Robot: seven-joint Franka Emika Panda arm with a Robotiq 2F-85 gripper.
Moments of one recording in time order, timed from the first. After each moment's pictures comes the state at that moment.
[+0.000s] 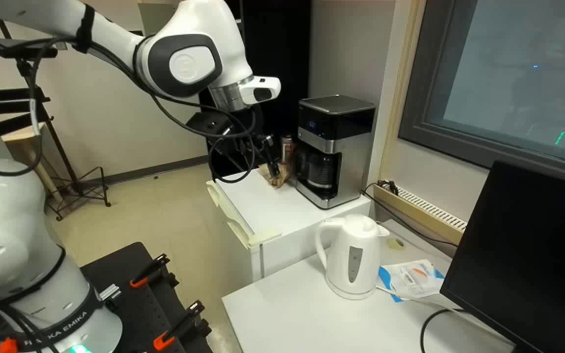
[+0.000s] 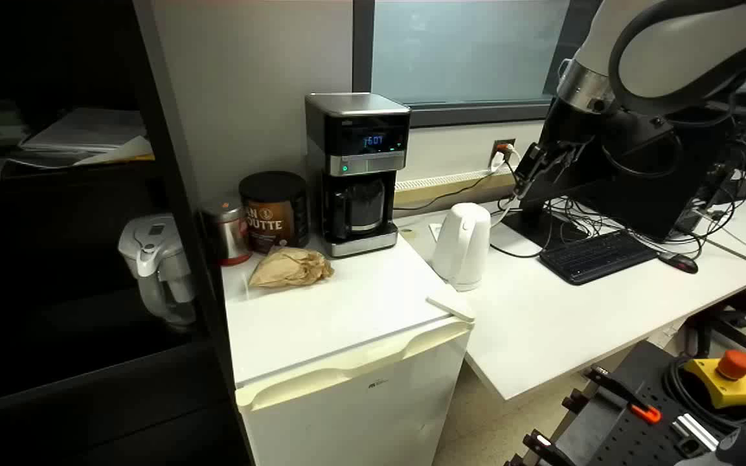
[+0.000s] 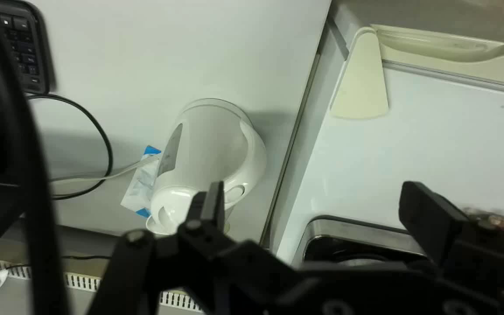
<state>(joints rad) -0.11 -0.49 -0.02 -2.63 -0.16 2.41 -0.01</state>
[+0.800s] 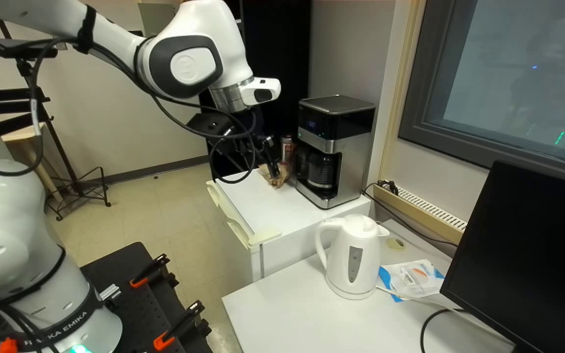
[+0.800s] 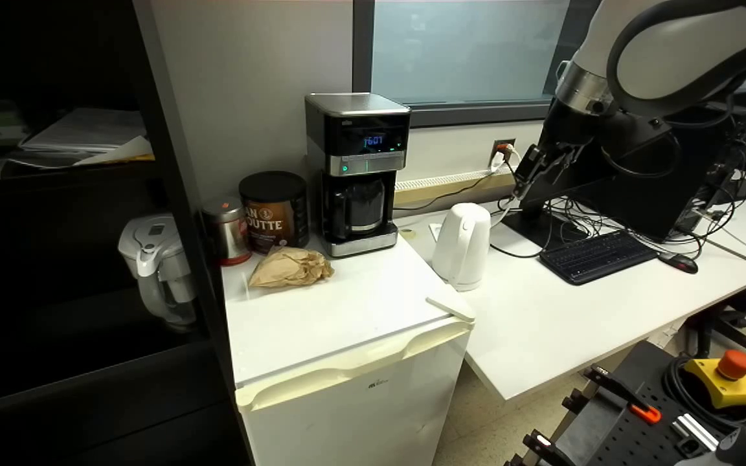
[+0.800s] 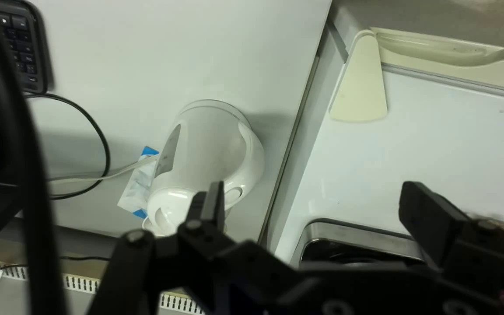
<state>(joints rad) -0.11 -0.48 -0.02 -2.63 -0.16 2.41 -0.02</state>
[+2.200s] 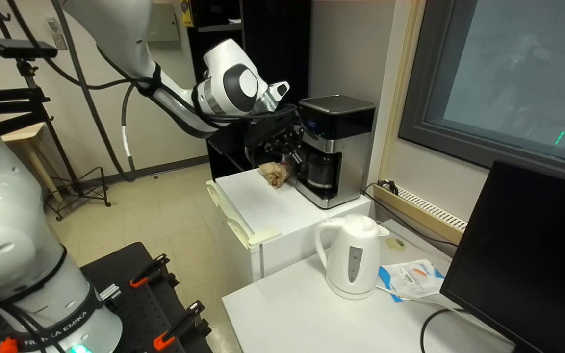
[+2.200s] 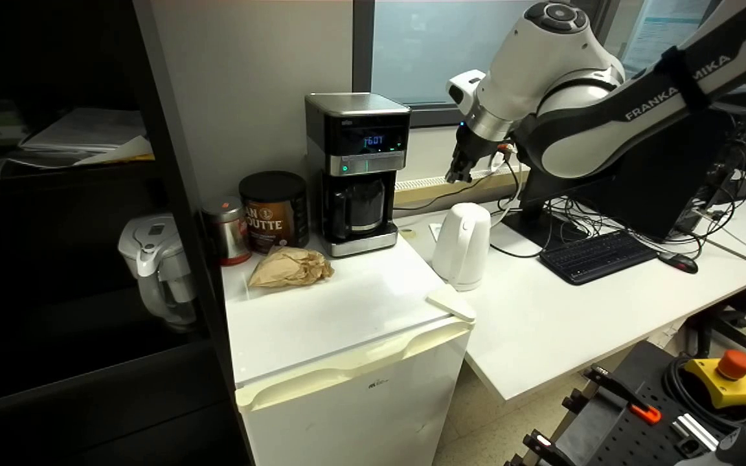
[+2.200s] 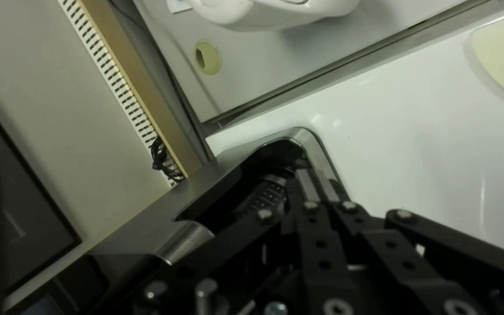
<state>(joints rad) -0.06 -0.07 0.00 -2.41 -0.77 2.85 -0.23</state>
